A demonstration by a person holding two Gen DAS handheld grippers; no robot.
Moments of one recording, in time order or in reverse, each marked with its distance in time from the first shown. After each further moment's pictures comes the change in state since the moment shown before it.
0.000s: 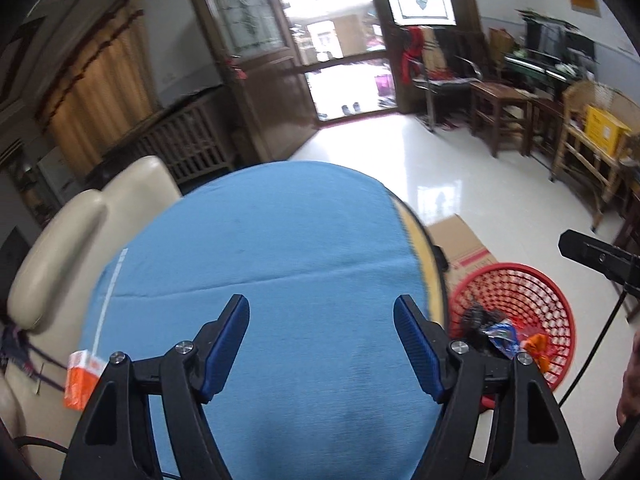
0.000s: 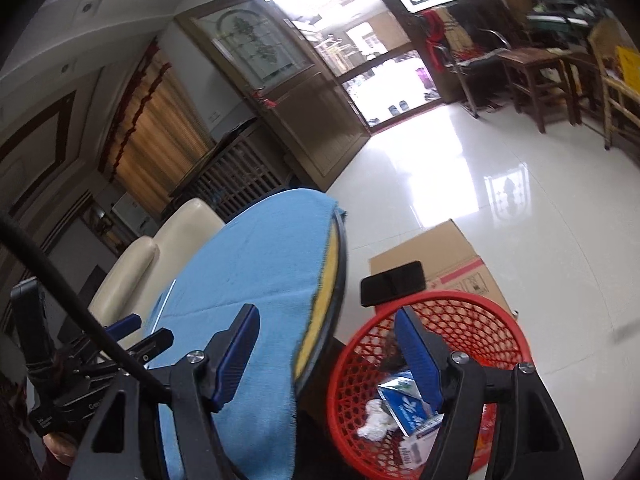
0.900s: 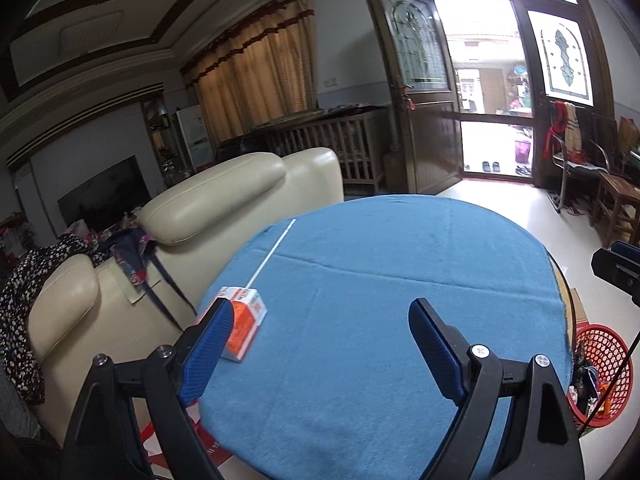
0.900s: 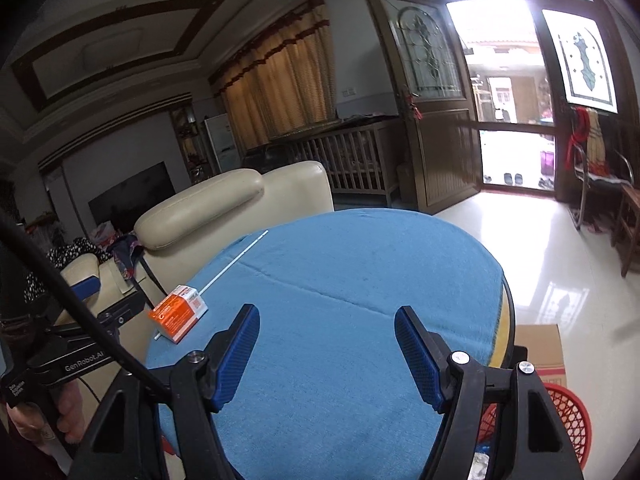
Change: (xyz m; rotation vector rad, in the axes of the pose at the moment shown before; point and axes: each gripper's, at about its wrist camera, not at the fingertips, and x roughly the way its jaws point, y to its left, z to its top) left arm -0.110 0.198 -0.098 -0.351 -0.106 0.384; right arm 0.023 0.247 -0.041 -0.489 -0.015 0.187
